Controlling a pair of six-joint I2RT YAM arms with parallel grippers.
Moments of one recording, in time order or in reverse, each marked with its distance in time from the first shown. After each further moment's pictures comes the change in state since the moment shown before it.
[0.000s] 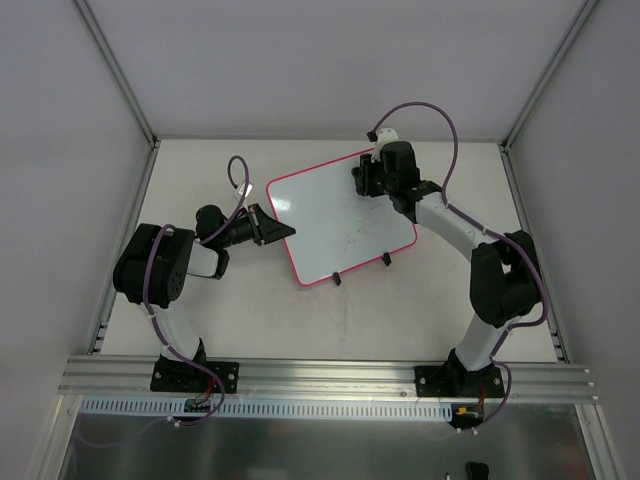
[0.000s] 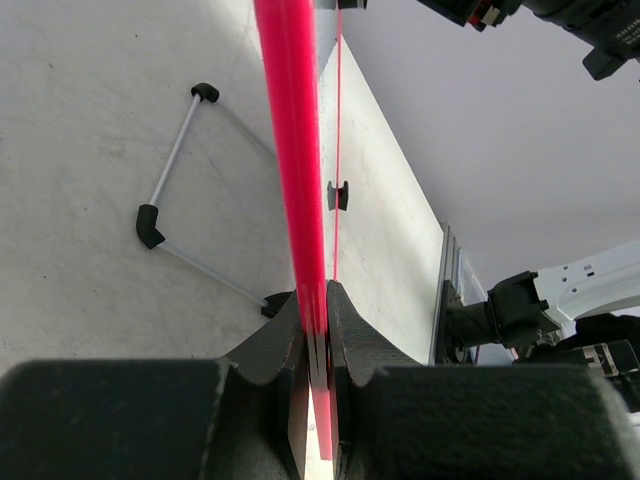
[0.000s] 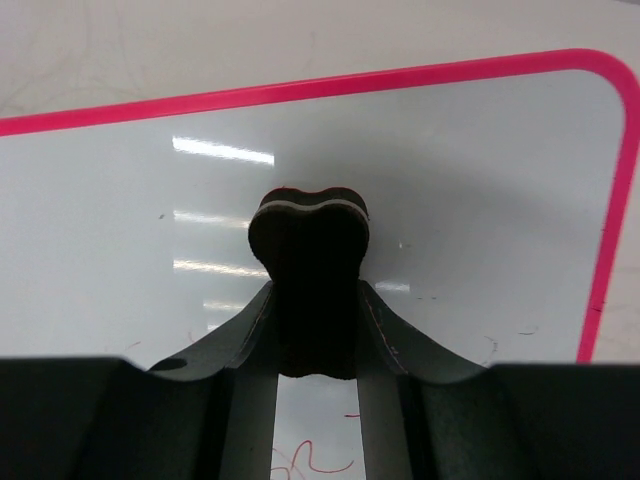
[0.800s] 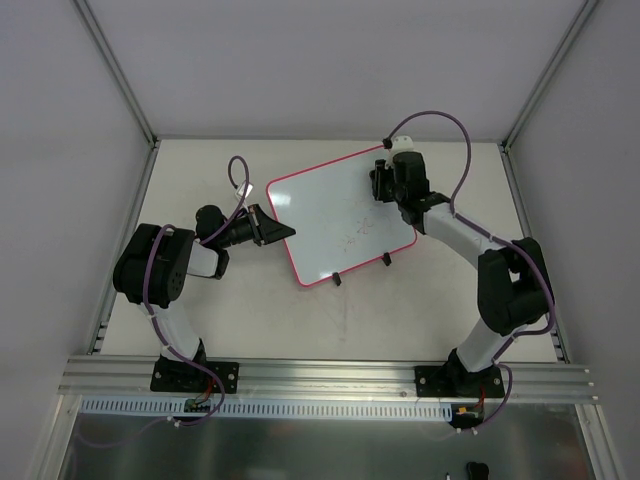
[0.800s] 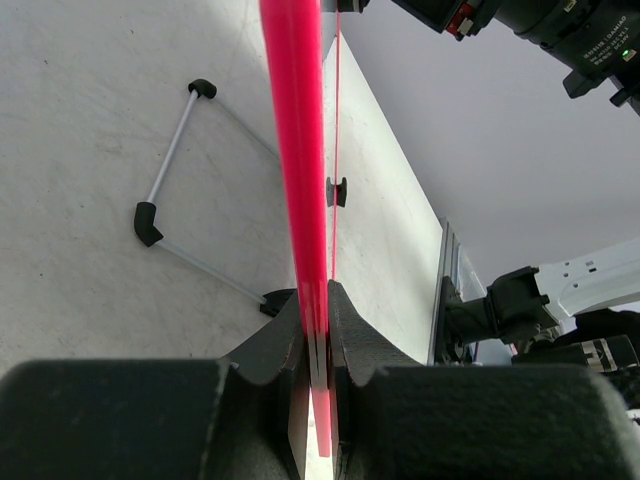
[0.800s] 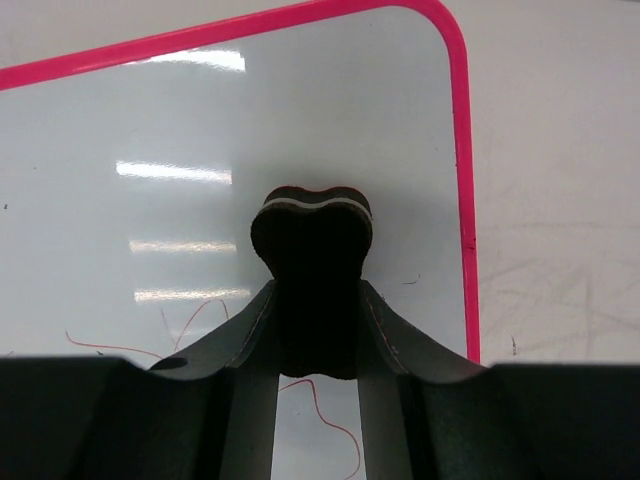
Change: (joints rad) left arm -0.002 0.000 0.000 0.001 0.007 0.001; right arm -0.047 -0.068 -0.144 0.104 0.104 -0.004
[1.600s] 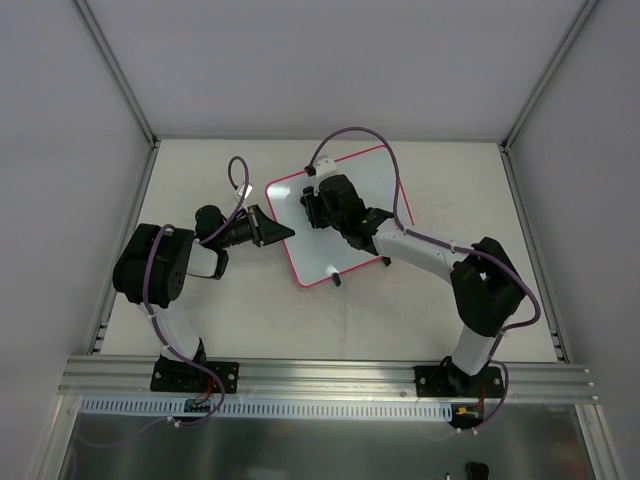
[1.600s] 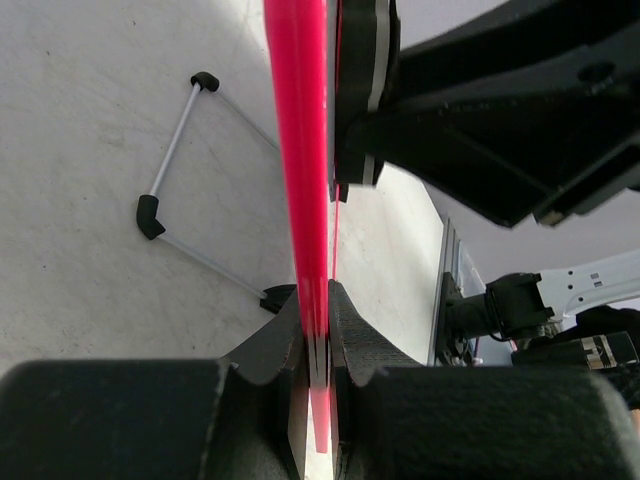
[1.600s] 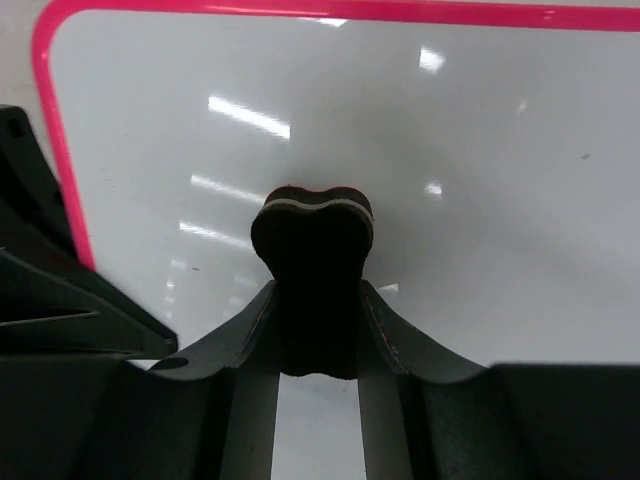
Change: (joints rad) left arm 0.005 0.000 -0.001 -0.008 0.012 0.005; right arm 0.393 0.078 0.109 -0.051 0.102 0.038
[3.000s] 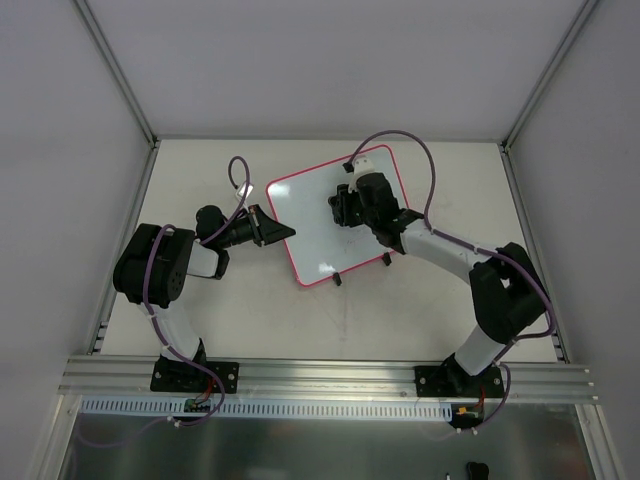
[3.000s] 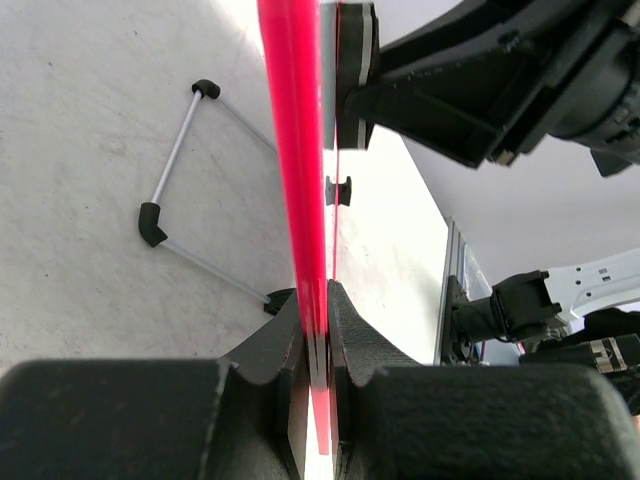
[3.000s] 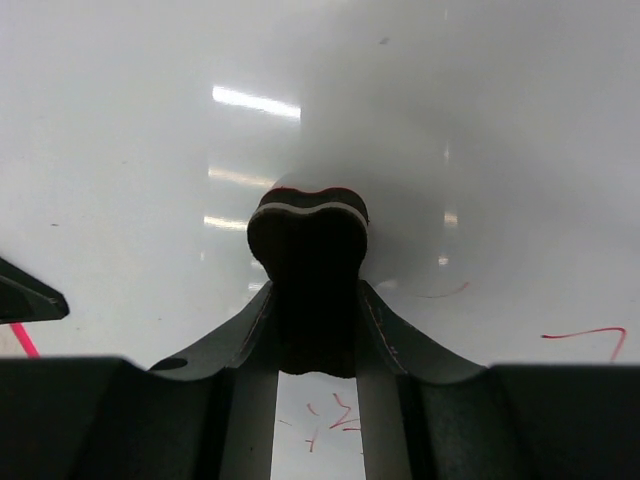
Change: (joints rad) left arm -0.005 0.000 -0.002 0.006 -0.013 0.015; right arm -0.151 -0.095 -0.166 0.044 -0.123 0.059
